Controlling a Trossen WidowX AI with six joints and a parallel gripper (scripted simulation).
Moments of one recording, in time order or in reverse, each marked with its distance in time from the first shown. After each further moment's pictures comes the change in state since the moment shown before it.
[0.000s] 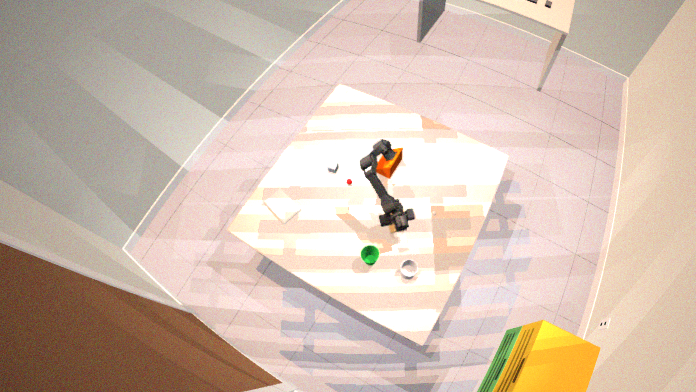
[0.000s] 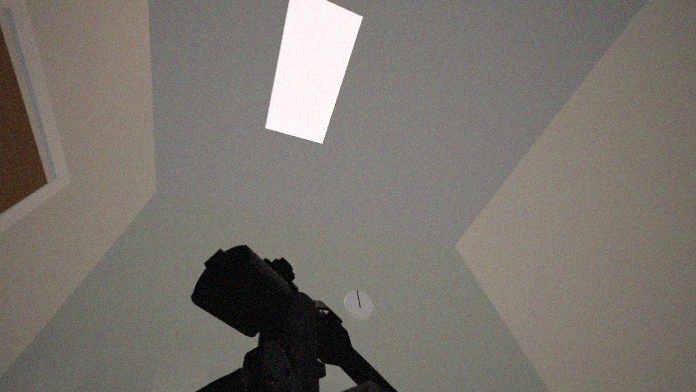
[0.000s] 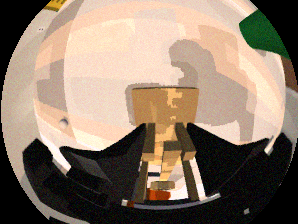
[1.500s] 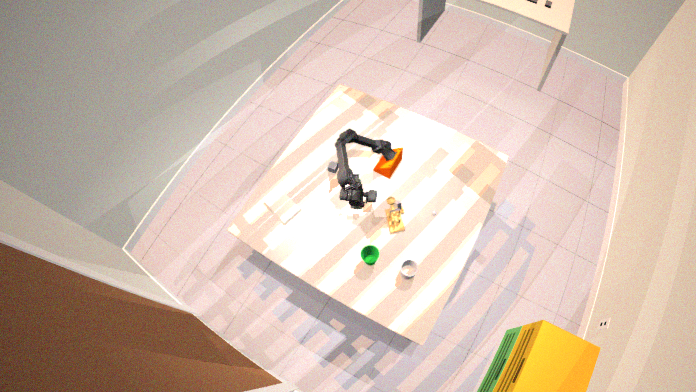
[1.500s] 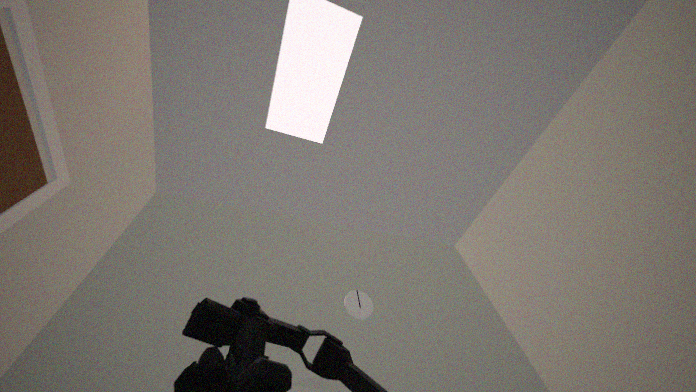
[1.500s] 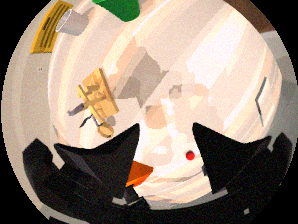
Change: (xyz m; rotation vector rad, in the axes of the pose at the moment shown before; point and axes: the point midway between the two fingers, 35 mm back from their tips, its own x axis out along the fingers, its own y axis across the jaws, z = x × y) arm -0.100 -0.174 -0.116 0.327 -0.056 0.046
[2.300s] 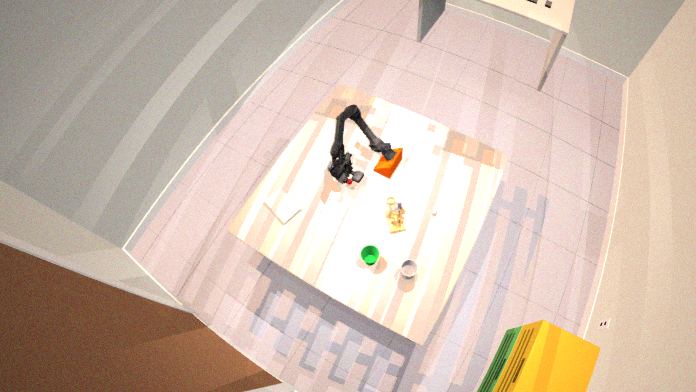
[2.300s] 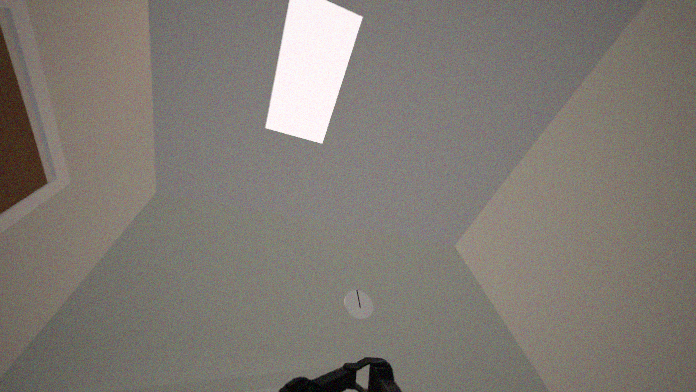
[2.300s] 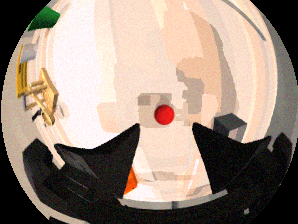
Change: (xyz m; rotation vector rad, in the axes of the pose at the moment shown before) arm 0.063 -0.101 -0.183 0.391 0.029 -0.080
